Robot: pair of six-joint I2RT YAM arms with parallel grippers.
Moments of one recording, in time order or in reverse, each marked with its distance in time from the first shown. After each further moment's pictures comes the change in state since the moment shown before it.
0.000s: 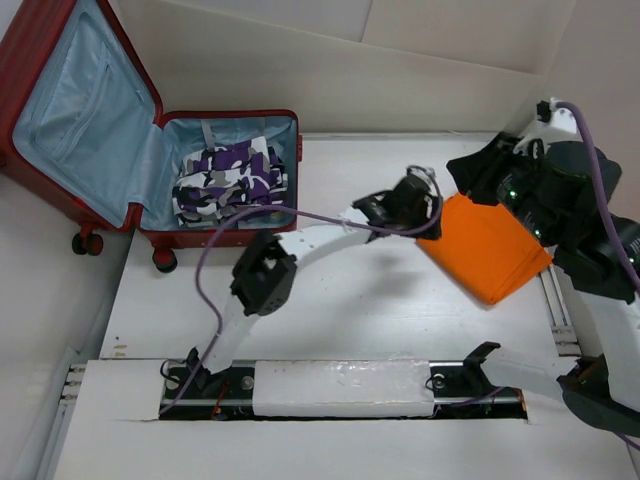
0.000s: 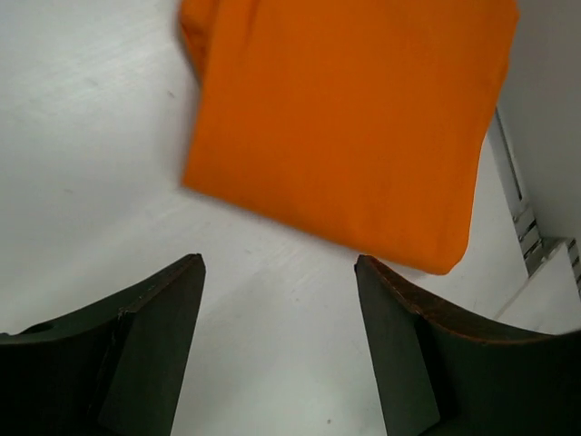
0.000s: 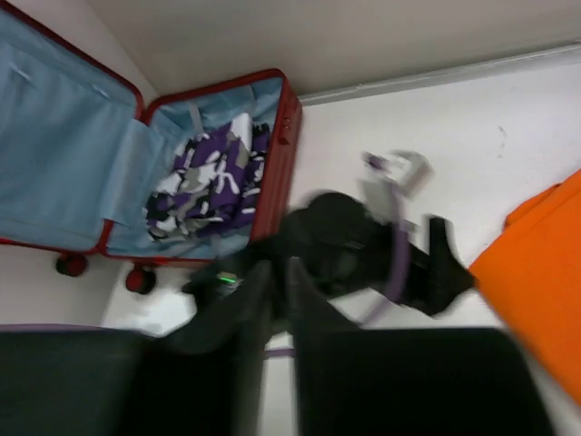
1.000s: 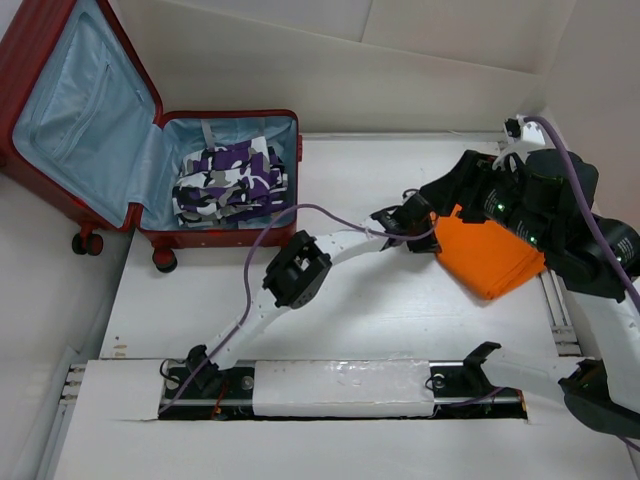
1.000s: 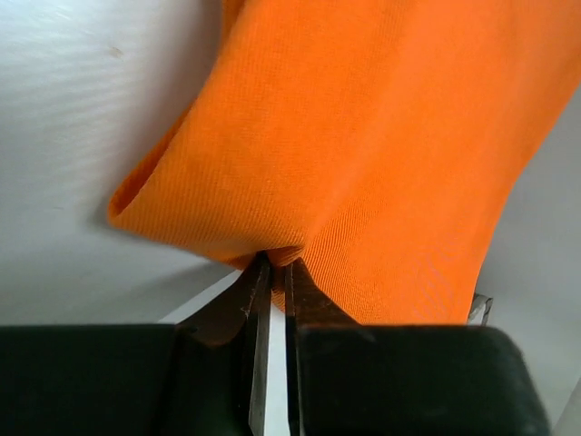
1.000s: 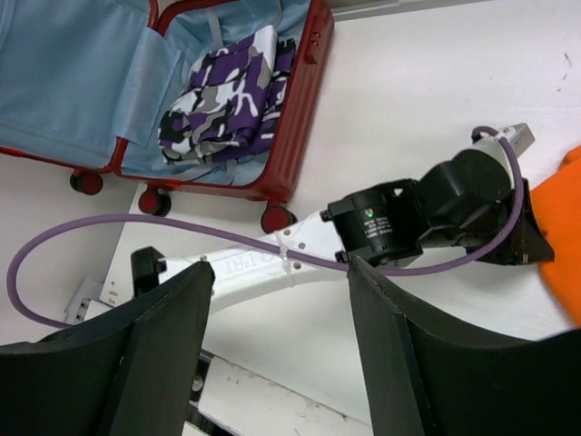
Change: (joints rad) left arm -0.038 0.463 0.308 0.032 0.128 -0.412; right arm -0.009 -0.043 -0.068 -0.073 -0.175 0.029
